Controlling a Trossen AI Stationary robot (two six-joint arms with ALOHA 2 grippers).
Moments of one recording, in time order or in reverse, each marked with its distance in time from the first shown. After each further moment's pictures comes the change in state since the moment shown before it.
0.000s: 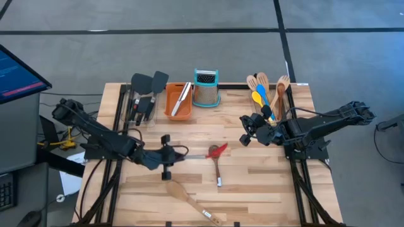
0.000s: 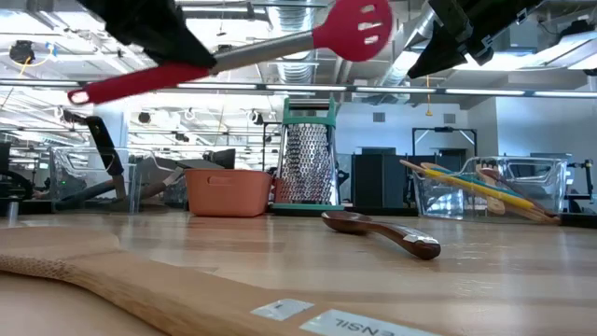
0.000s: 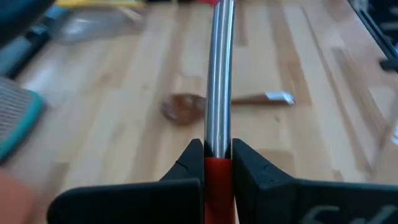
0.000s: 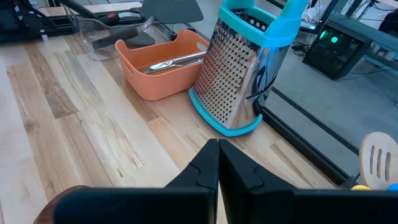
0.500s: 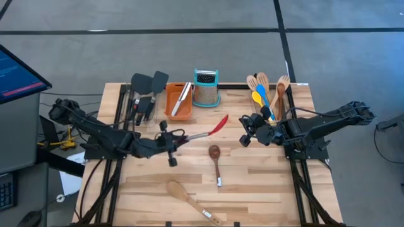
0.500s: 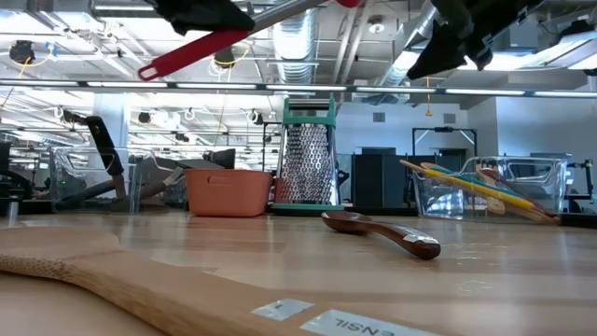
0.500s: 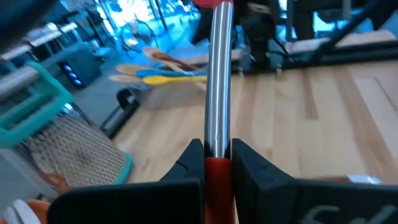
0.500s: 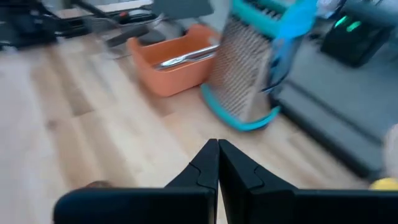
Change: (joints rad) left arm 0.088 -0.059 0.001 0.235 -0.203 0.251; right arm 0.000 0.000 0.000 -0.001 -0.045 0.040
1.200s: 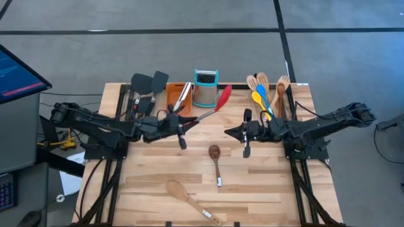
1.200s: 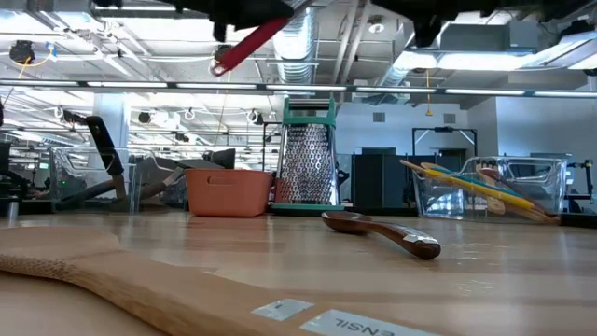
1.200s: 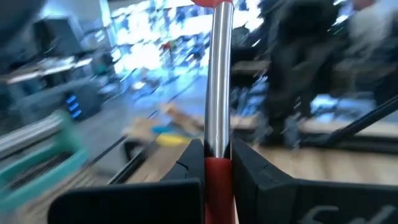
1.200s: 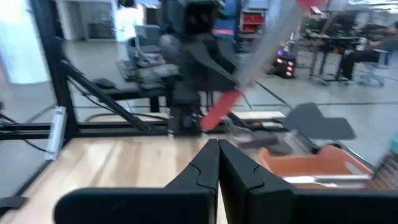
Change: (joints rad) left arm 0.256 0.064 0.000 0.391 0.250 0.077; right arm -0.064 0.000 -0.183 0.847 -0.547 -0.432
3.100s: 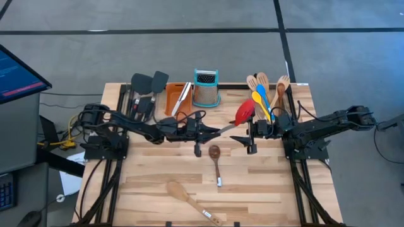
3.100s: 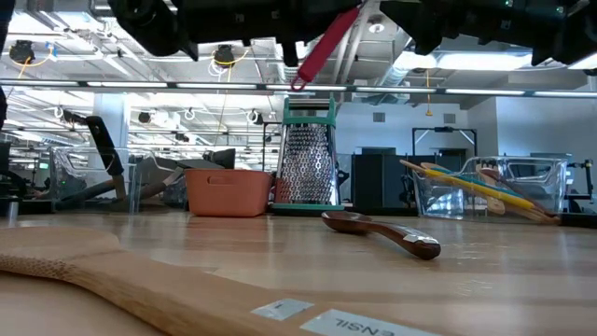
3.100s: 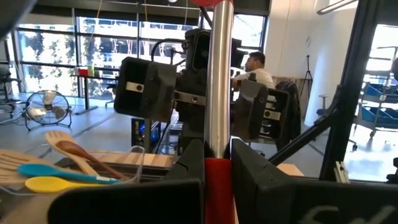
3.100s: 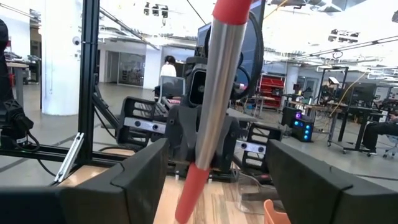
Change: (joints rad) left arm 0.075 0.419 0.111 0.500 0.421 -0.153; right arm -0.130 0.001 -0.223 0.468 -0.258 -0.122
